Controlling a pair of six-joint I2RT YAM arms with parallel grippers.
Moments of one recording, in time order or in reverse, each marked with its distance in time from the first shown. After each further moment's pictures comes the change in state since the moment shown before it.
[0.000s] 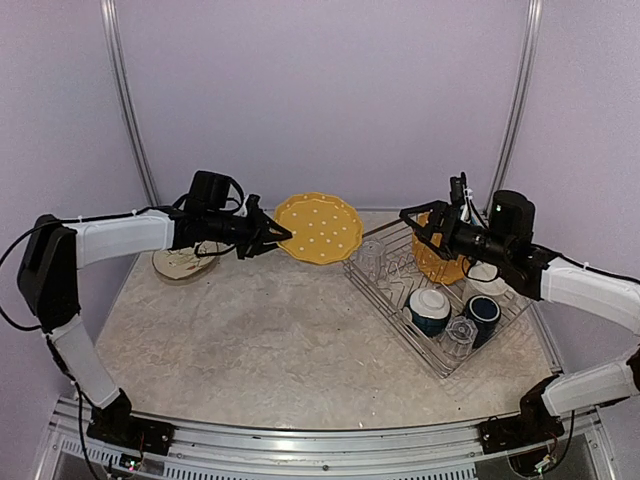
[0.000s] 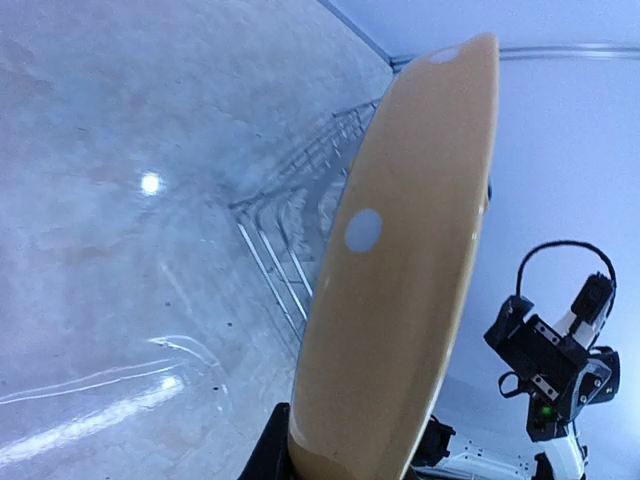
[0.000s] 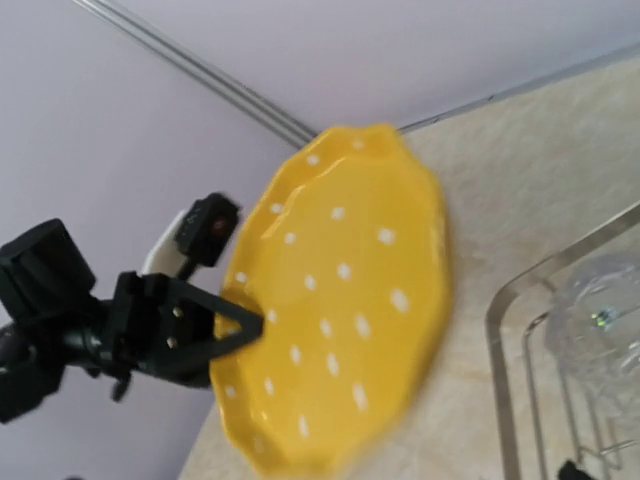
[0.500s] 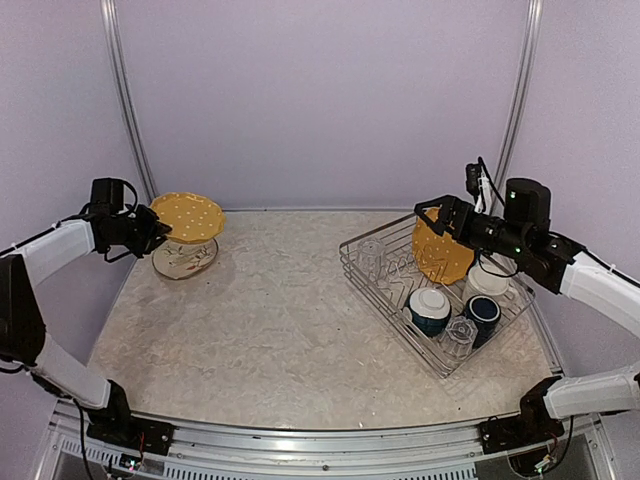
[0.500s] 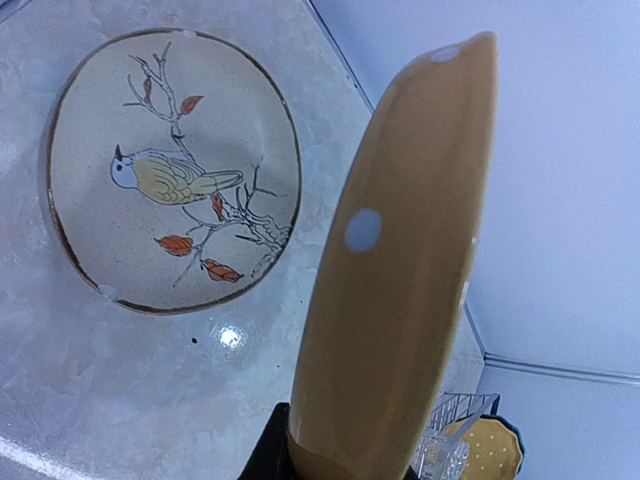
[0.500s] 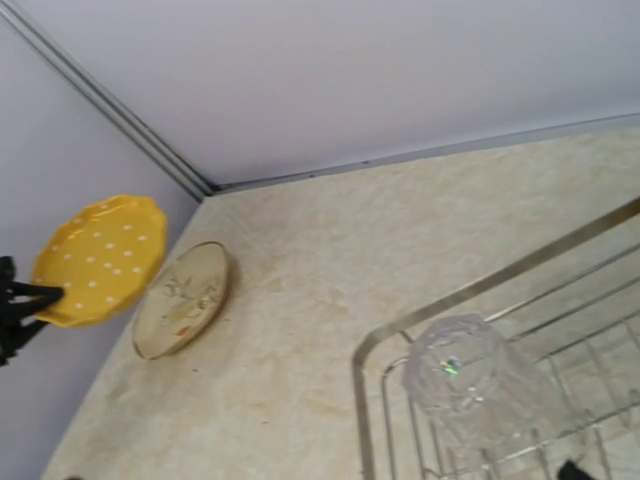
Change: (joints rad) left arm 0.569 -0.322 -0.219 -0.233 -0.258 0.010; right arm -0.005 -0.118 0.103 -0.303 0.196 -0.240
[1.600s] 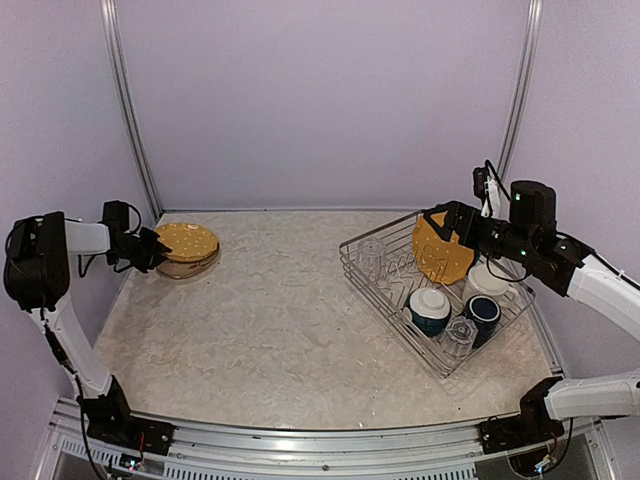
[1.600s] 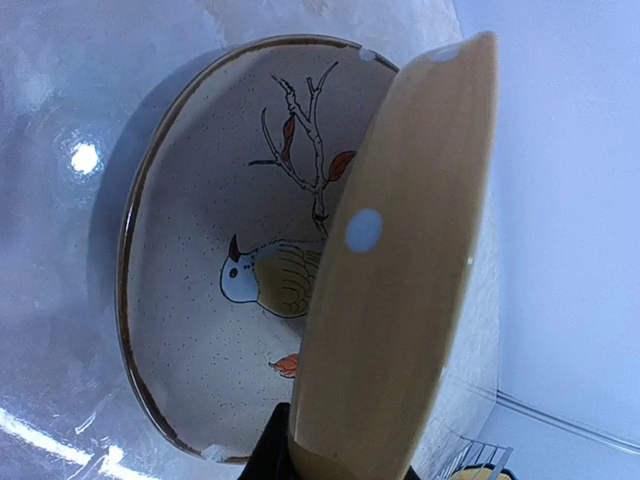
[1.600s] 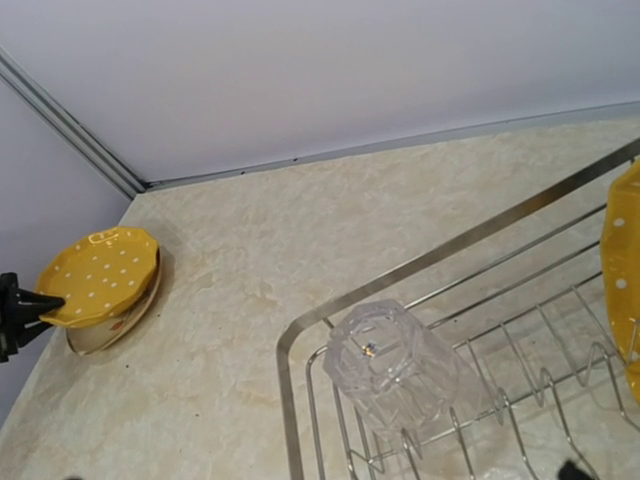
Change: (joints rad) left arm 0.150 0.390 0.059 0.156 0.089 -0.017; right arm -0.009 -0.051 0.005 -0.123 0.098 -0.073
